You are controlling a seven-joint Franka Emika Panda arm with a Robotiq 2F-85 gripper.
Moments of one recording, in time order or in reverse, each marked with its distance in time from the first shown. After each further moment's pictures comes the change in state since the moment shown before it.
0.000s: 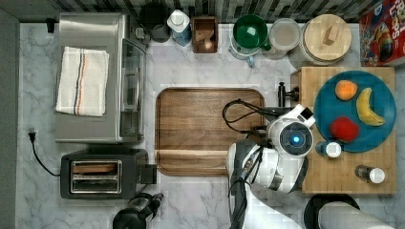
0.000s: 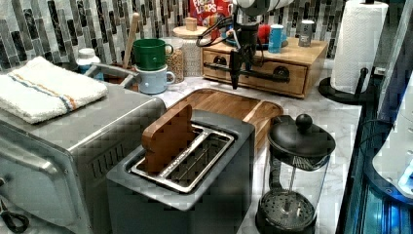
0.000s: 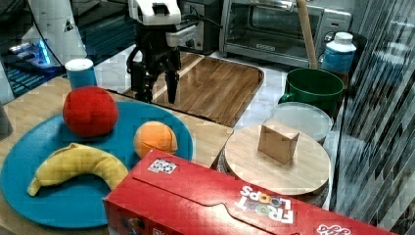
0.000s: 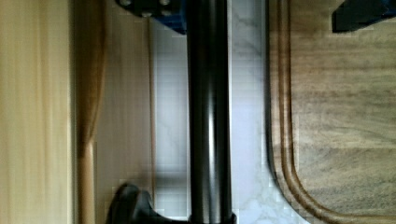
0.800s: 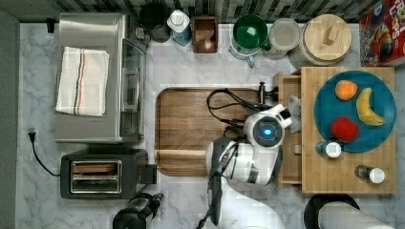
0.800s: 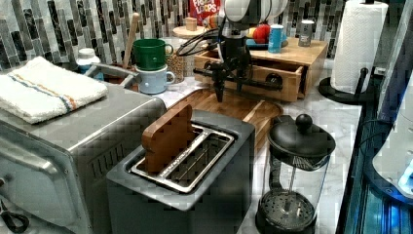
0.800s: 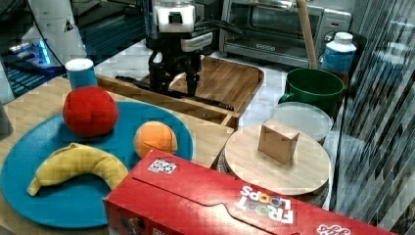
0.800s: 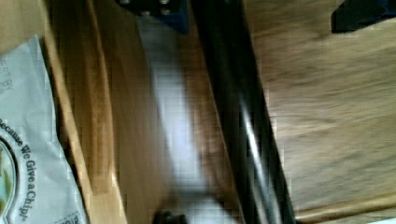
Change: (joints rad) arm 0.141 0.039 0.008 -0.012 0.044 0.016 0.332
